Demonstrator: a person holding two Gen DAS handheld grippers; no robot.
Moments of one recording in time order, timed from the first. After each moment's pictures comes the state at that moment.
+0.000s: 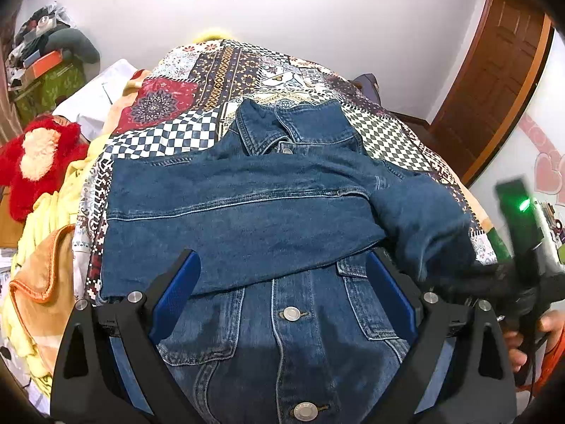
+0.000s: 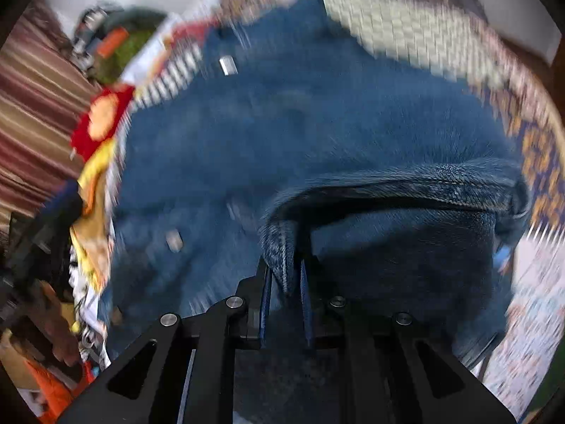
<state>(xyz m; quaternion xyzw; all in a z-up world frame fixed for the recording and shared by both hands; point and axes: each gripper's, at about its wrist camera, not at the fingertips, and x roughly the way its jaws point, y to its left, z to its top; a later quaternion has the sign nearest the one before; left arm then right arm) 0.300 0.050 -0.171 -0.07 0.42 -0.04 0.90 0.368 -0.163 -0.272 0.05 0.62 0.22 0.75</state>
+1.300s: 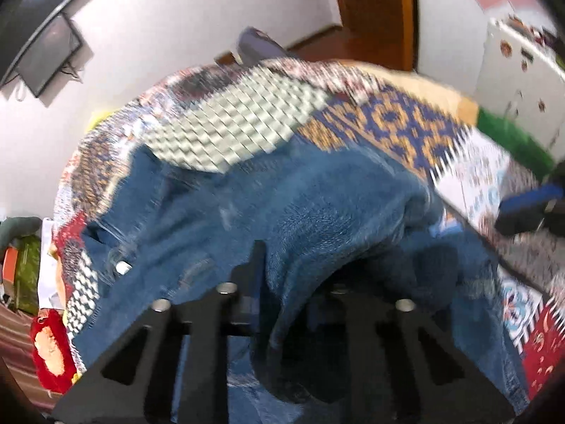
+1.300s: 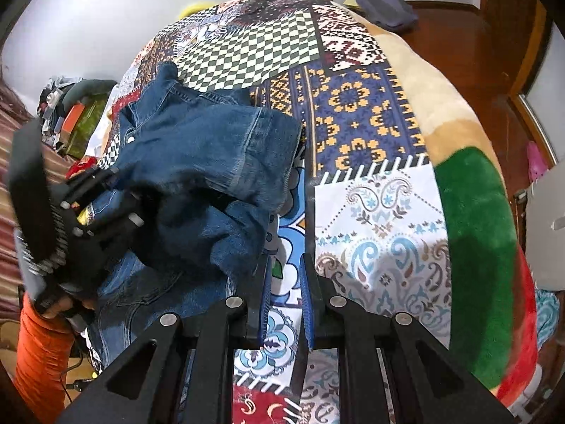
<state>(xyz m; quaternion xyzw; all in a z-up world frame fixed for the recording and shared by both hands) 0.390 -0.162 -0.201 0.24 0.42 -0.17 0.86 0.352 -0.346 -0.246 0.14 0.58 0.12 0.79</state>
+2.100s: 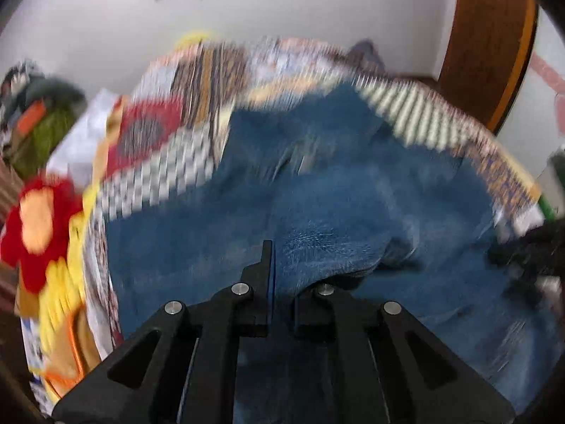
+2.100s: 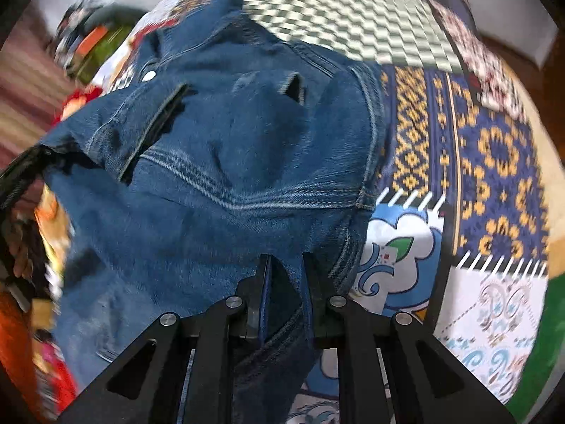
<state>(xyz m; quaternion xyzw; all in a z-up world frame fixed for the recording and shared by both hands) 0.380 0.050 -0.214 0.05 0.47 -0.04 0.88 0.405 -0.230 -0.285 -0.01 0.60 0.19 0.78</state>
